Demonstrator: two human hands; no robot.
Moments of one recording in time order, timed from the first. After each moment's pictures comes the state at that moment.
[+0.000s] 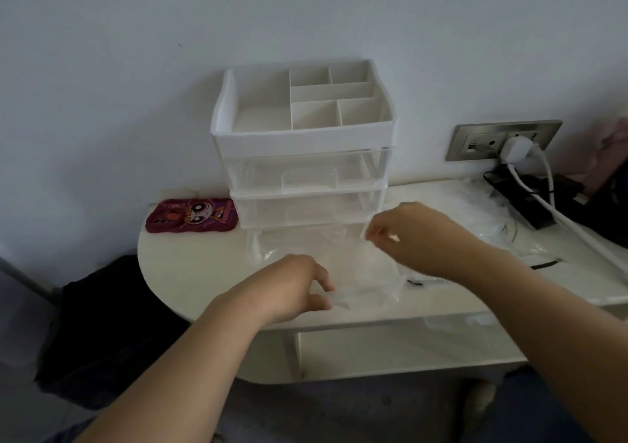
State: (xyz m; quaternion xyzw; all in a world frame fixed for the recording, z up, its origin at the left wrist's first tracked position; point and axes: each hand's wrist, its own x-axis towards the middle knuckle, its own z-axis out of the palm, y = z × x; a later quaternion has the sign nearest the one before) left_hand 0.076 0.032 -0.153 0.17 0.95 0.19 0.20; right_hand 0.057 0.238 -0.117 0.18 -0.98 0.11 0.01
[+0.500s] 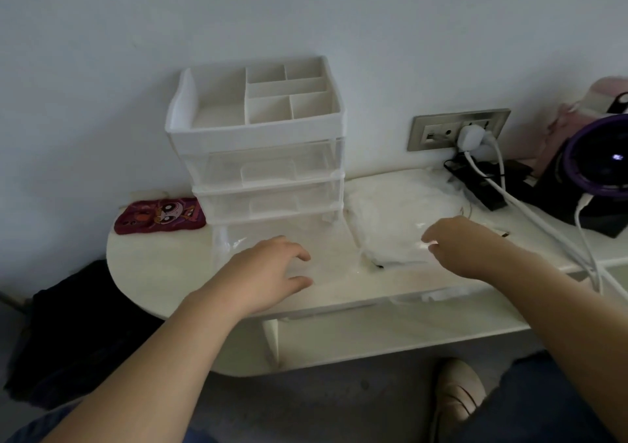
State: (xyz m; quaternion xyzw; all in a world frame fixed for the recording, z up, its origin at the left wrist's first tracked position) left_hand 0.087 0.052 -0.152 0.18 0.97 0.14 0.10; right_hand 0.083 0.339 -0.143 0.01 -0.99 -0.01 -0.10
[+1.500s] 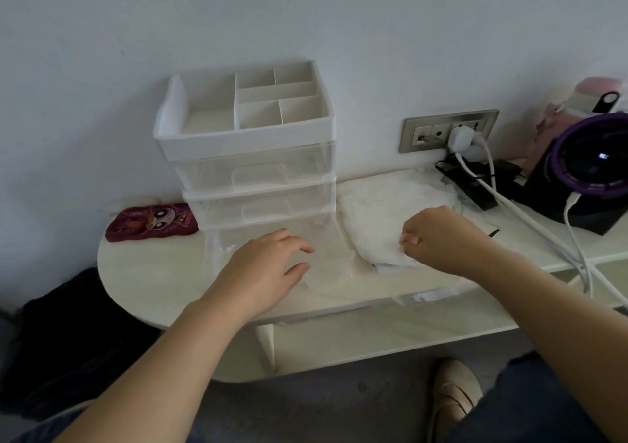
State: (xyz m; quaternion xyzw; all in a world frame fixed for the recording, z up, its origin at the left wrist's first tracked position) left_hand 0.088 0.061 -0.150 0.23 0.96 0.18 0.00; right_hand 0.080 0.331 -0.138 0.05 -0.99 0.10 0.00
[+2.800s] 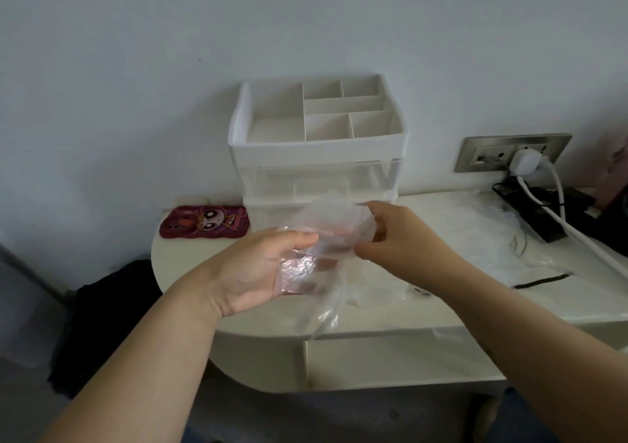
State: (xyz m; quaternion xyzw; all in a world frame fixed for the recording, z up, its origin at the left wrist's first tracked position) left_hand 0.090 0.004 -0.100 0.11 0.60 0.73 0.31; right_hand 0.070 0.207 -0.113 0.12 -0.88 0.46 -0.01
